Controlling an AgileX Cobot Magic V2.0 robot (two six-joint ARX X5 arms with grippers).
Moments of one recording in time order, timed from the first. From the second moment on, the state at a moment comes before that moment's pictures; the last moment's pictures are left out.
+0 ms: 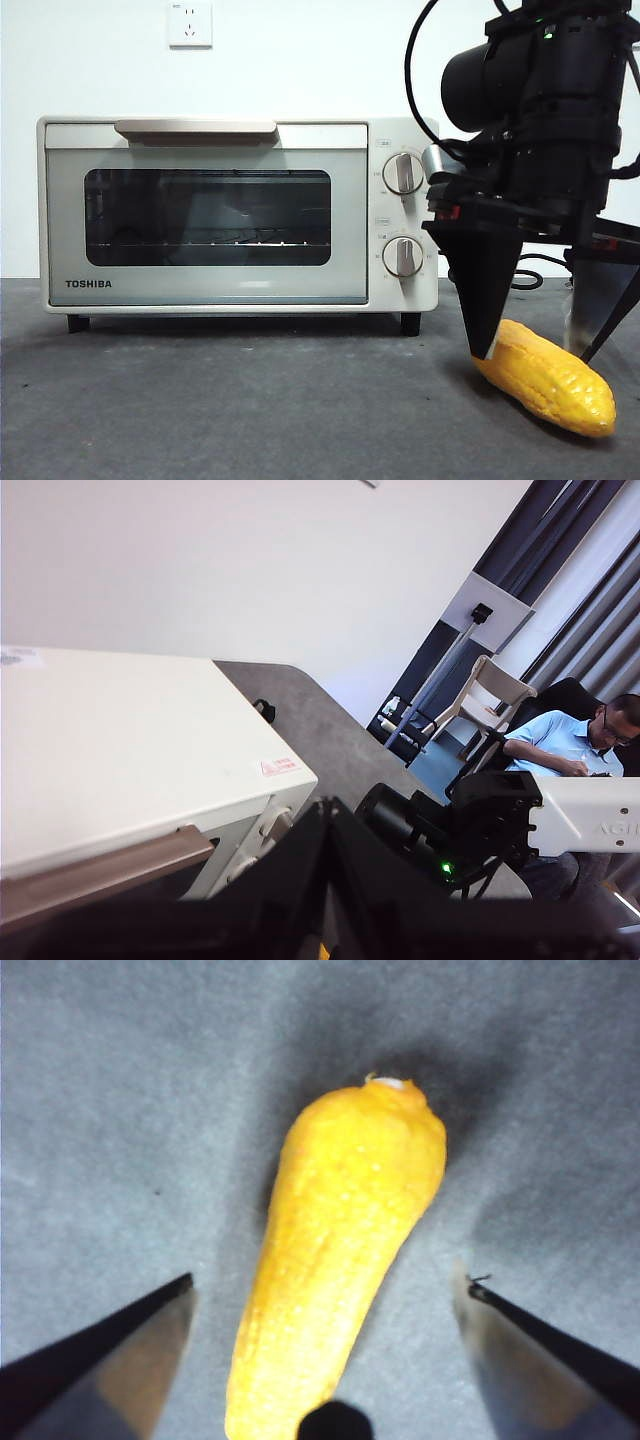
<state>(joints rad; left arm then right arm) -0.15 0.79 0.98 -0.29 0.68 -0.43 0.51 1.66 1.07 -0.88 -0.13 0.11</state>
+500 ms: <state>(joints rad) -0.15 0.79 0.98 -0.31 0.68 -0.43 0.51 1.66 1.07 -0.91 -0.14 0.11</state>
